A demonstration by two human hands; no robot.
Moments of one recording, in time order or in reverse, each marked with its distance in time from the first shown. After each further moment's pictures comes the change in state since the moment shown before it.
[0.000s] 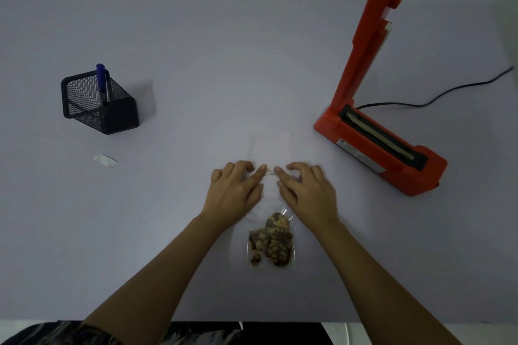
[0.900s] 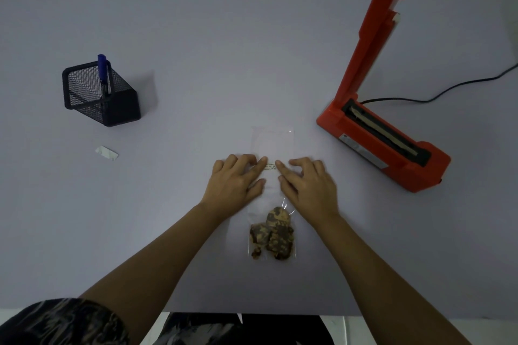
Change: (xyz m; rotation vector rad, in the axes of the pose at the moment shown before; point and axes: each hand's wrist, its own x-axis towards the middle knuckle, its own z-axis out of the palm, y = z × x) left_hand 0.001 -0.010 0.009 -0.007 0.059 0.068; right_hand 0.000 -0.001 0.004 -0.032 0.002 -0.007
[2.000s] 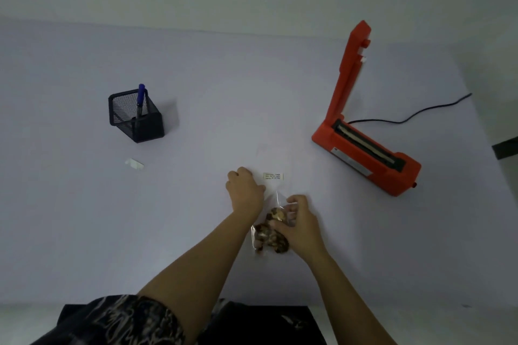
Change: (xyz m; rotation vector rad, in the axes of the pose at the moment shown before) left_hand 0.023 0.048 -0.056 -0.570 -0.259 -0.974; right_hand -0.043 -0.072 -0.052 0.875 -0.303 0.704
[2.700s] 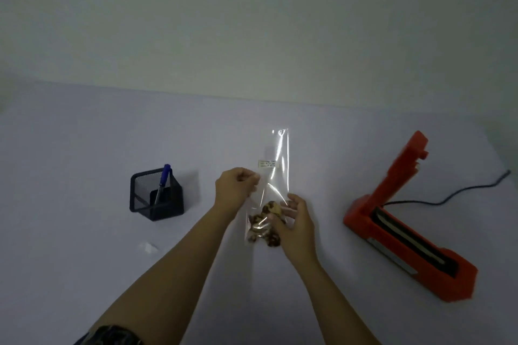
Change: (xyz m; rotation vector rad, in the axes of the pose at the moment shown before) left_hand 0.153 0.045 -0.119 -0.588 -0.033 0.110; right_hand 0.137 -0.122 0.042 0.242 0.150 -0.184
